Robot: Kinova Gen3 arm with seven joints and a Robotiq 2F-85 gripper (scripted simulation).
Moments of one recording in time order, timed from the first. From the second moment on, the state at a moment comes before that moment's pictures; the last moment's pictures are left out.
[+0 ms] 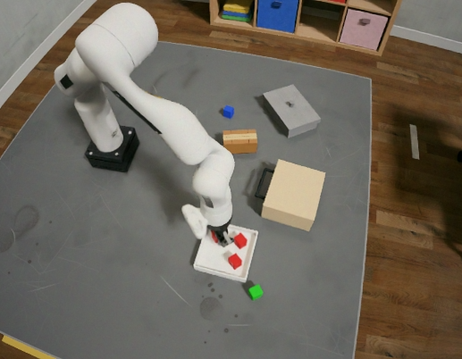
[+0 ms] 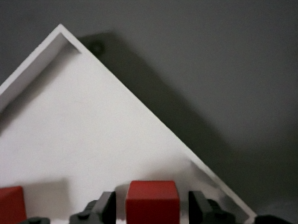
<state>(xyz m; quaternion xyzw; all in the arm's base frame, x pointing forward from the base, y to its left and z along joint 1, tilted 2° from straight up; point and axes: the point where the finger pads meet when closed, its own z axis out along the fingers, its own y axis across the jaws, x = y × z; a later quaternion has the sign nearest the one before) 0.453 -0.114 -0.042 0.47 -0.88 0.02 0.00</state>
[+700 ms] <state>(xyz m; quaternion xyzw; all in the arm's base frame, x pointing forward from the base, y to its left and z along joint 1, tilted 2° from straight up) 0.452 -0.112 0.011 0.47 -0.88 0.02 0.00</state>
